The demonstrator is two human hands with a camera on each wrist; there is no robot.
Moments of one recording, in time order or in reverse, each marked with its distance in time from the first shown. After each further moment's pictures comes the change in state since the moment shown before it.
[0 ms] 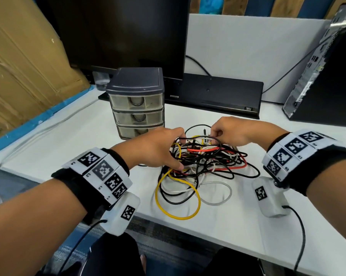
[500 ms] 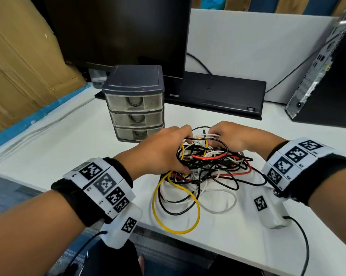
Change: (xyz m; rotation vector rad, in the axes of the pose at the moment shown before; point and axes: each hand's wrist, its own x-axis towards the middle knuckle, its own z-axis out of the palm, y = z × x) left_hand 0.006 0.006 0.009 -0.022 0.116 0.083; right_hand 0.007 -0.004 0.012 0.176 -0.010 0.019
